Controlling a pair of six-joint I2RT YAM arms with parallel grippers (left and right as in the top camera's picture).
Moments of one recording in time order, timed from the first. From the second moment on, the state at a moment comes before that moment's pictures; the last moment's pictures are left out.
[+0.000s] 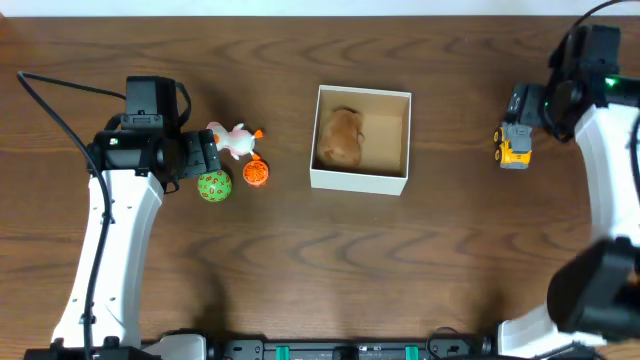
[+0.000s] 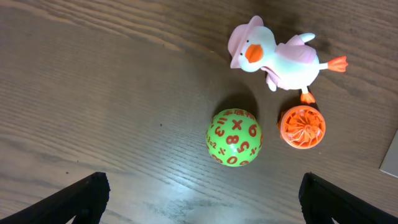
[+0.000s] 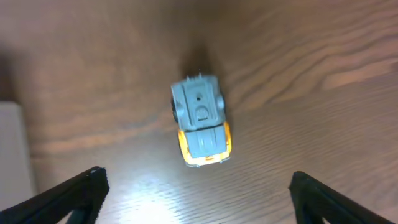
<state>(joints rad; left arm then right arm) 0.01 1.41 1.27 -1.02 -0.14 -0.20 -0.18 1.76 1.54 -0.95 0.08 0.09</state>
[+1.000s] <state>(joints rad) 0.01 1.41 1.27 -1.02 -0.14 -0.20 -0.22 2.05 1.53 -0.88 0.02 0.03</state>
